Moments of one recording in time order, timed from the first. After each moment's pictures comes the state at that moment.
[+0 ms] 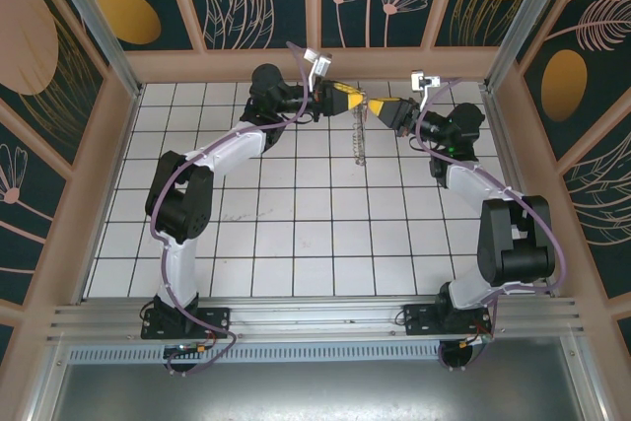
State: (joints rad) left arm -0.52 2.05 1.61 0.76 1.11 -0.75; right arm 0.12 1.55 0.91 1.00 -1.09 0.95
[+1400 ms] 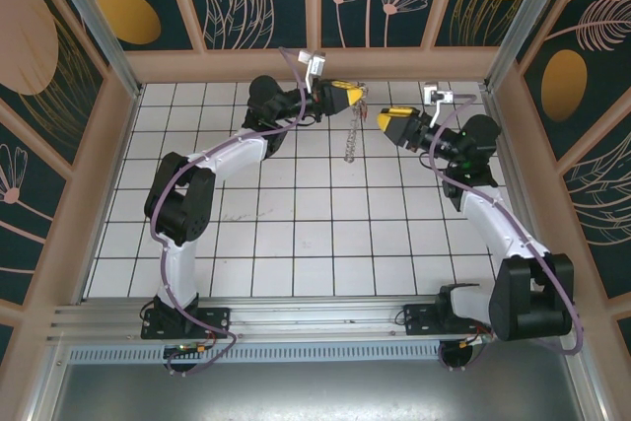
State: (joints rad) left arm -0.53 2.03 1.52 0.95 0.96 -0.88; right arm 0.10 1.24 0.80 0.67 -1.00 0.75
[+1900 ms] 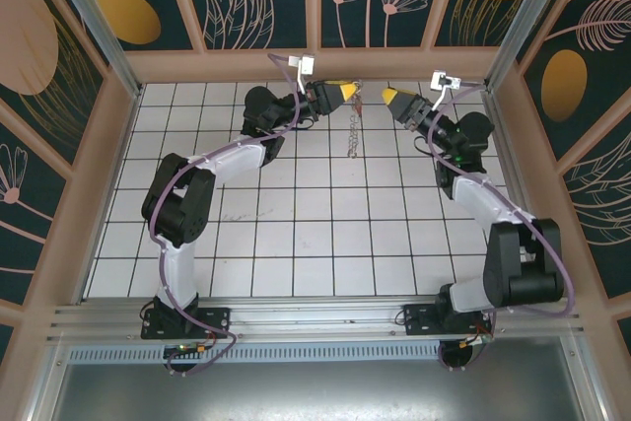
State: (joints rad) left arm -0.53 2.01 1.43 1.08 0.82 -1.03; right arm 0.10 1.43 0.83 0.99 -0.82 1.05
